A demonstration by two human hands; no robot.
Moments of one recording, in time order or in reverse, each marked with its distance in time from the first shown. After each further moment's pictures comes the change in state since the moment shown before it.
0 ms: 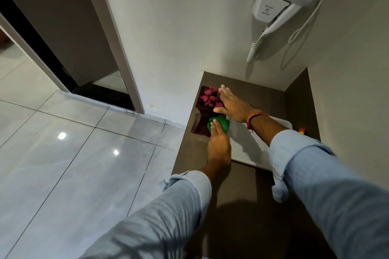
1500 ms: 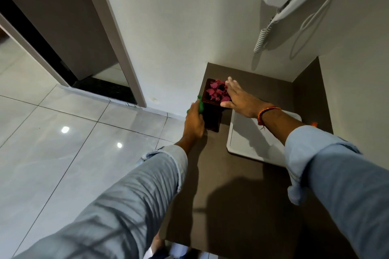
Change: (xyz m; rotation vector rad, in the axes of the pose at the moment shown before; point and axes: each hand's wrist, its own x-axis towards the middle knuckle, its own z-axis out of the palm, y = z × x) left_hand 0.085 -0.073 -0.065 -0.146 0.097 0.190; right_hand 0.003 0.001 0.000 0.012 -0.026 0.003
